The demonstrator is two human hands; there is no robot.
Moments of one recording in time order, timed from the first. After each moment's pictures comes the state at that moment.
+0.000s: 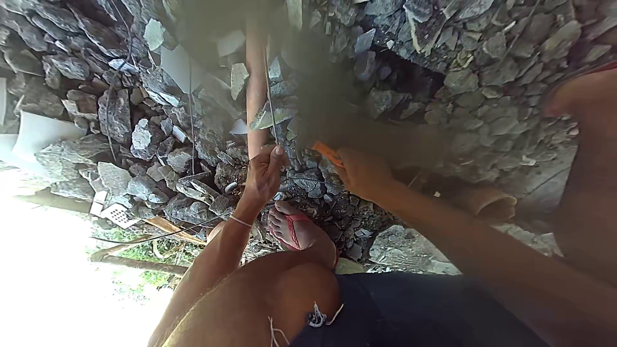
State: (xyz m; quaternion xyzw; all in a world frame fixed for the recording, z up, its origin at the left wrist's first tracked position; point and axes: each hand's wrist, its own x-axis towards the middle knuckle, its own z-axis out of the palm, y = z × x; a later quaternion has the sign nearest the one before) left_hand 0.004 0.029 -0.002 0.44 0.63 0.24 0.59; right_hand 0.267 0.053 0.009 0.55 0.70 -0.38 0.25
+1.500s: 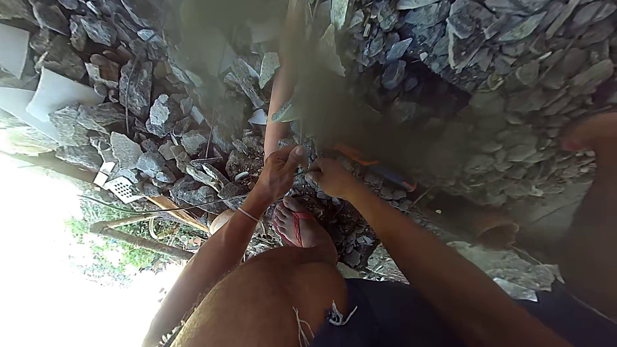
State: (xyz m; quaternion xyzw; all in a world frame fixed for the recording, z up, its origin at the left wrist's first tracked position) left_hand -0.007 0.020 -0.002 0.43 0.58 0.28 0.63; right_hand 0.182 0.049 -0.019 0.54 0.48 -0.65 0.22
